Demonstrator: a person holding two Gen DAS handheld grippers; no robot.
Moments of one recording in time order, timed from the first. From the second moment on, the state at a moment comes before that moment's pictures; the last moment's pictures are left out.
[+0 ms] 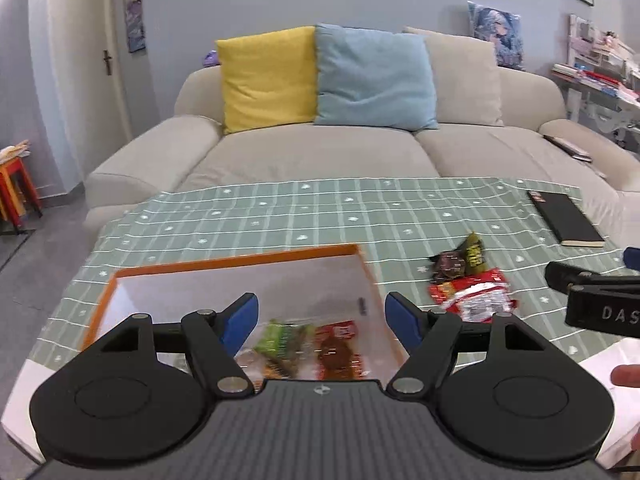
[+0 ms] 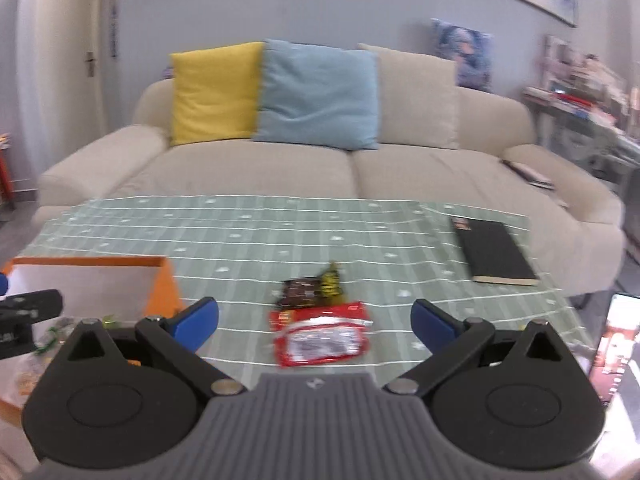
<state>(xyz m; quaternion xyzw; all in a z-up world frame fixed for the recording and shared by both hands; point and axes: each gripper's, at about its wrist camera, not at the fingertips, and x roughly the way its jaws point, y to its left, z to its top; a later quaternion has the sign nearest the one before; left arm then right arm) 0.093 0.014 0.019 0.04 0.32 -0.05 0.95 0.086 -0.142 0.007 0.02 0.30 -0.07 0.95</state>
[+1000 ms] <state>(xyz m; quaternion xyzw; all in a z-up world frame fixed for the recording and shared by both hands) 0.138 -0.101 -0.028 0.14 0.37 -0.19 0.90 0.103 -0.247 -0.068 0.12 0.40 -0.09 0.91</state>
